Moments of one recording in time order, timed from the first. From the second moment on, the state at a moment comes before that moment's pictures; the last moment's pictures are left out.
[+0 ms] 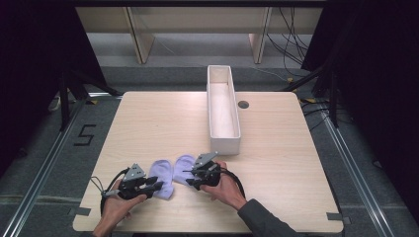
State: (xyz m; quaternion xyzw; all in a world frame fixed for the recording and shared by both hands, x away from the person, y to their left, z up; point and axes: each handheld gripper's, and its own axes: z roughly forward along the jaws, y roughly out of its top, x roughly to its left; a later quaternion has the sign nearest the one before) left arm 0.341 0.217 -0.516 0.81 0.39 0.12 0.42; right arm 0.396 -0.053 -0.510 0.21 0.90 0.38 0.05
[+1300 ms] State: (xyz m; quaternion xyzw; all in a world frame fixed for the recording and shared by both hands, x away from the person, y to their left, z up) left arm 0.335 0.192 -0.512 0.83 0.34 0.09 0.44; right arm 0.382 -0.087 -0.499 0.21 0.91 0.35 0.07
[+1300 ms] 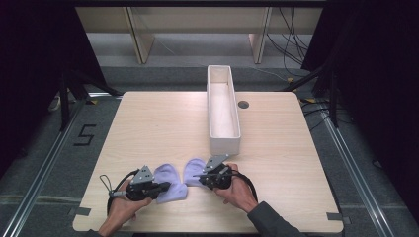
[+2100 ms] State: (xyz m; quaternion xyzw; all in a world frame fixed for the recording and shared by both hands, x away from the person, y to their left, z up) left arm 0.328 0.150 -0.510 0.85 0.27 0.06 0.44; right arm 0.355 -0.156 -0.496 0.25 0.90 0.34 0.07
